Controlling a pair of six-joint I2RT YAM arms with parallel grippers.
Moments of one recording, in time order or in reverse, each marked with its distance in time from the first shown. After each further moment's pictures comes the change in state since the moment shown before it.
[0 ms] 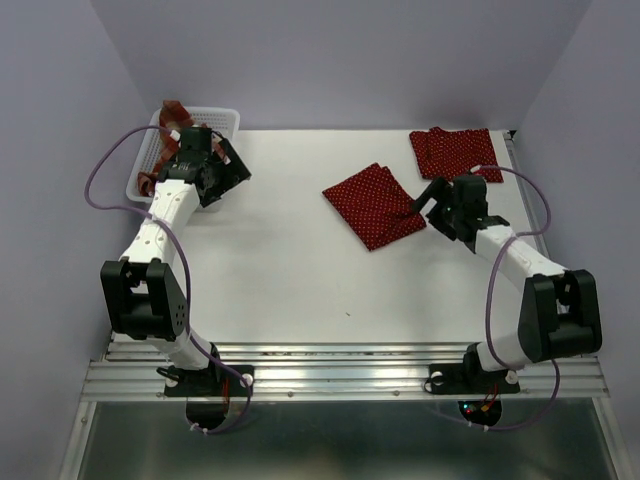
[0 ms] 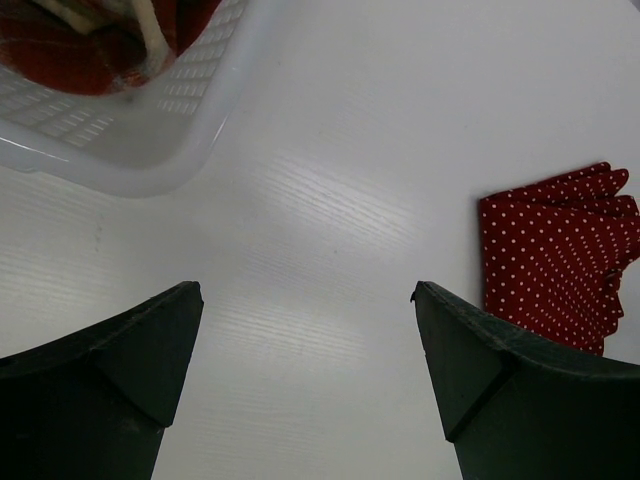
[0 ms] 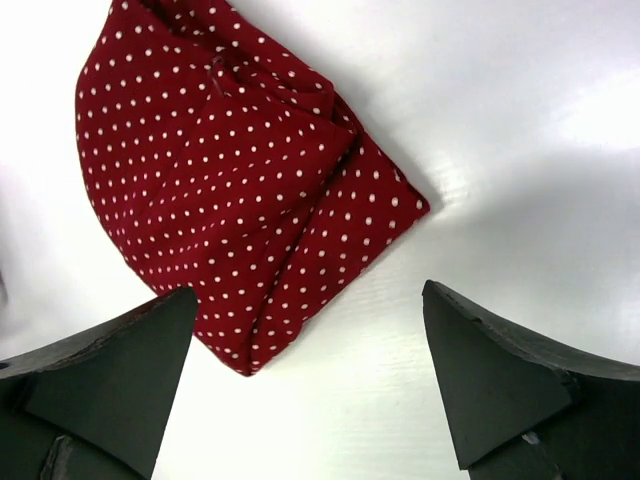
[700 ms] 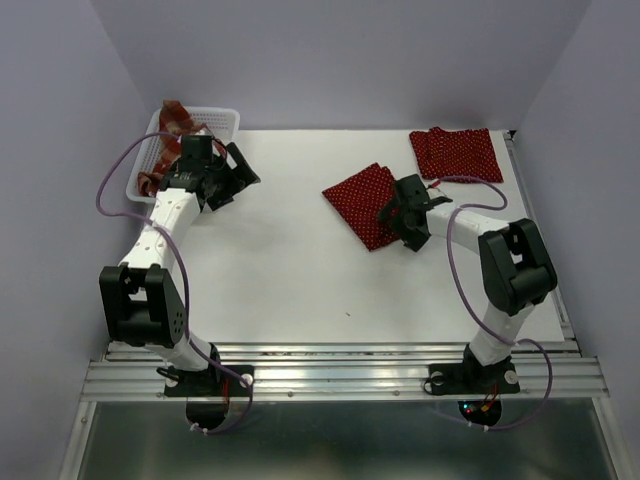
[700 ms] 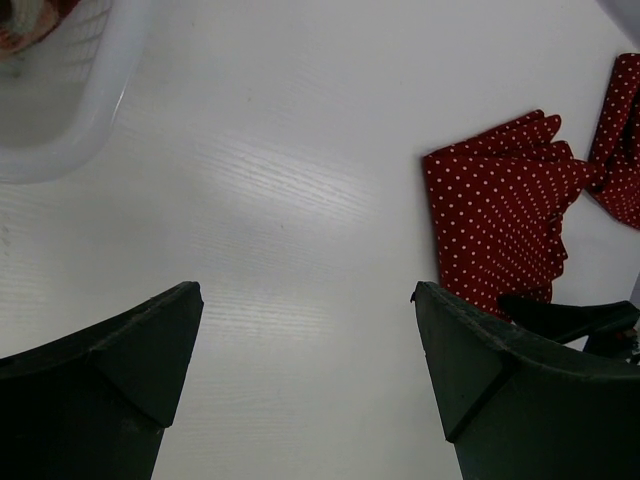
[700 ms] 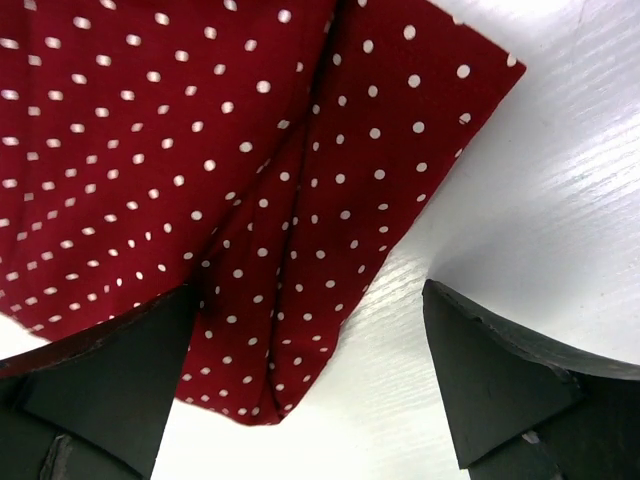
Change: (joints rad) left arm 0.000 -0.035 -0.098 0.104 0.165 -0.016; right arm 0.283 0.307 0.255 -0.316 0.391 0.408
